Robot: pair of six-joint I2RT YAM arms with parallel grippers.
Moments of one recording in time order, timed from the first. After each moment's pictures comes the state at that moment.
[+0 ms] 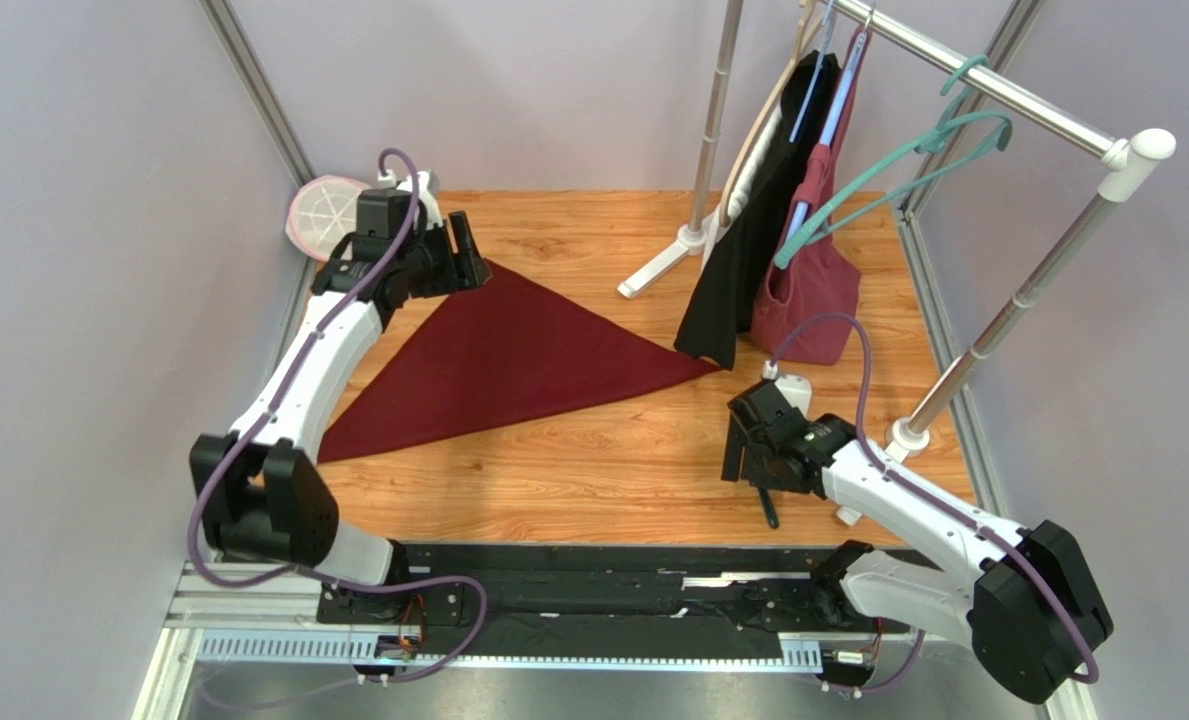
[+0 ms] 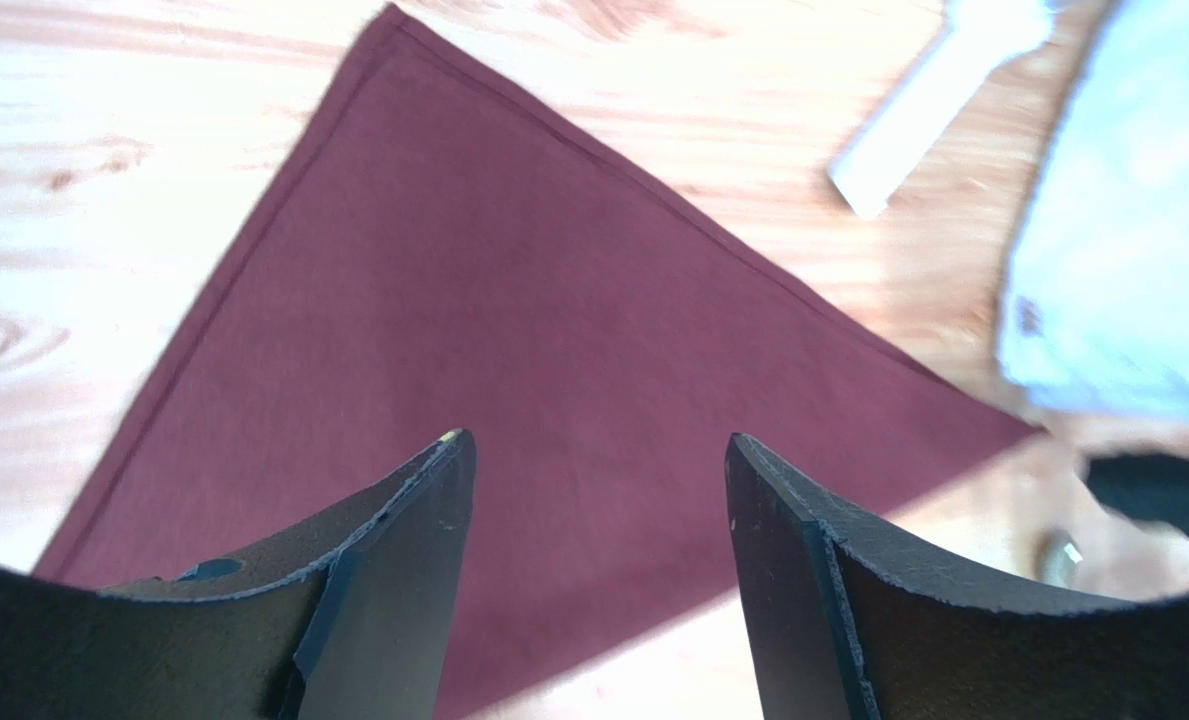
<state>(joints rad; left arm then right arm) -0.16 1.48 1.33 -0.48 0.16 -0.33 0.62 1.06 0.59 -0.69 0.30 0.72</state>
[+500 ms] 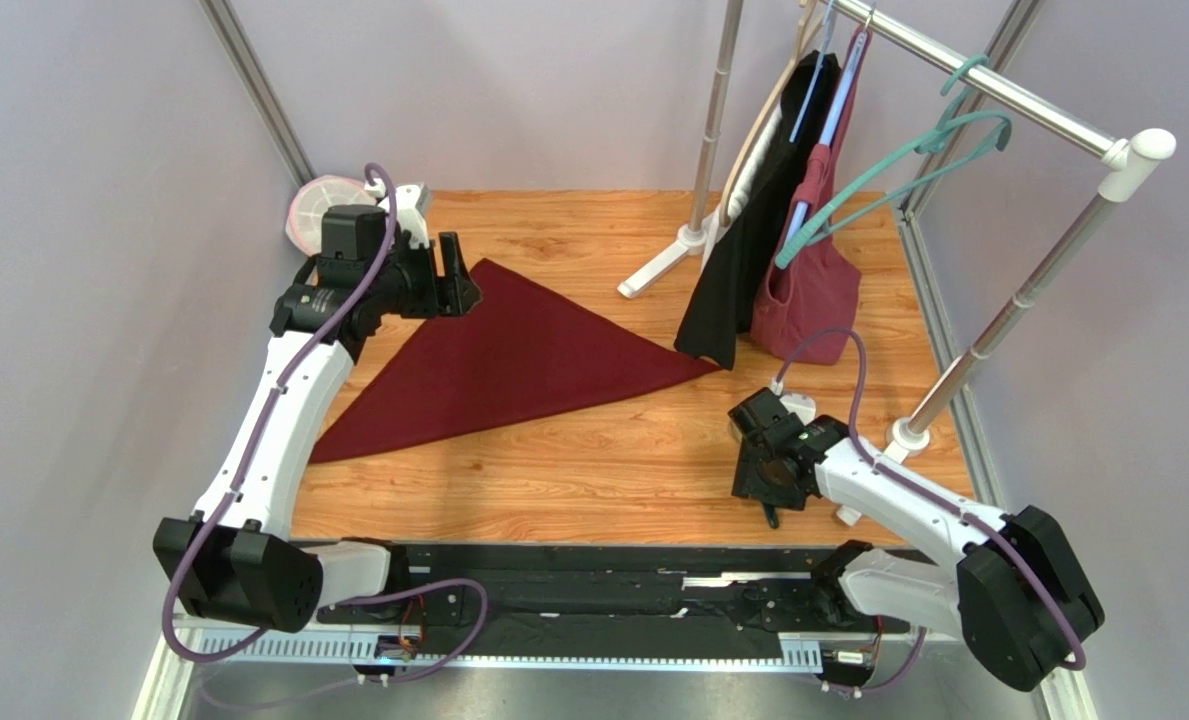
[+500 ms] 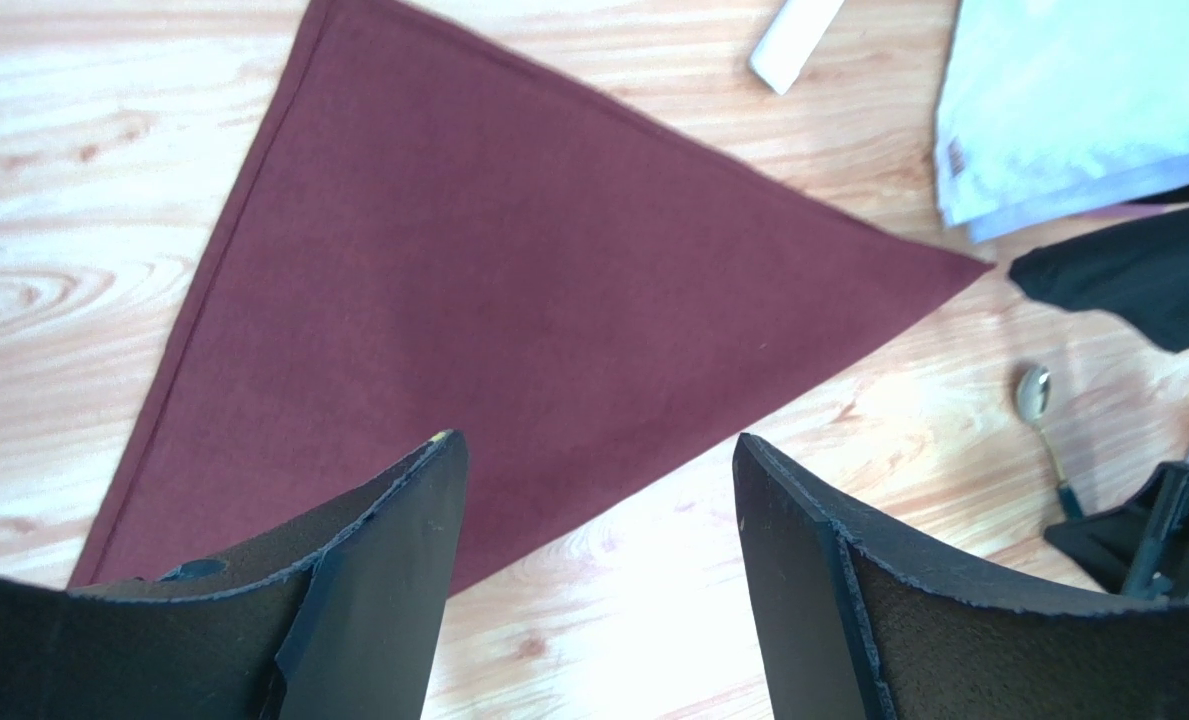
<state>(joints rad) -0.15 1.25 1.32 -0.68 0.25 -0.19 0.59 1.11 0.54 -0.75 0.23 0.81</state>
